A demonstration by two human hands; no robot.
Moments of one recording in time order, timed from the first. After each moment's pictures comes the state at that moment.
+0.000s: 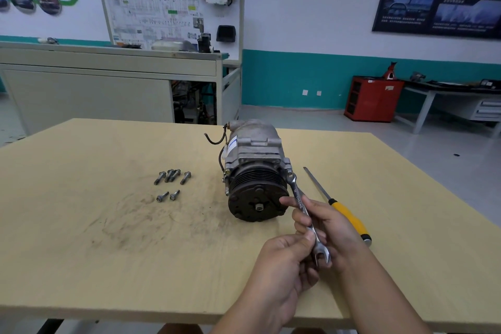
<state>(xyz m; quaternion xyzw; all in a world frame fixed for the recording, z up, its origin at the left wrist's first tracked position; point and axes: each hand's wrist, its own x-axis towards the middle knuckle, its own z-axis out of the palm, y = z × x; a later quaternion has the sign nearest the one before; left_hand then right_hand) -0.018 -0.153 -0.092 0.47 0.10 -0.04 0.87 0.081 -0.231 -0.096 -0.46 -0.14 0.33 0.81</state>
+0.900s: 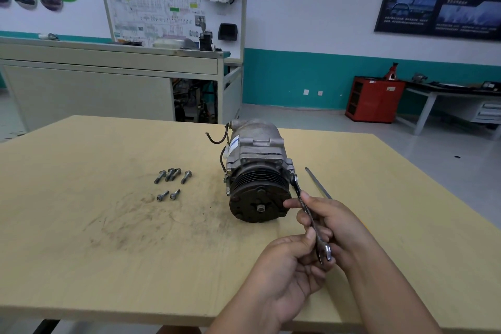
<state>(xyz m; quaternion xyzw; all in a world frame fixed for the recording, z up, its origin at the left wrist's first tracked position) -0.019 -0.146 -0.083 0.39 0.07 -0.09 0.92 0.072 -0.232 -0.074 -0.59 -0.10 0.27 0.76</state>
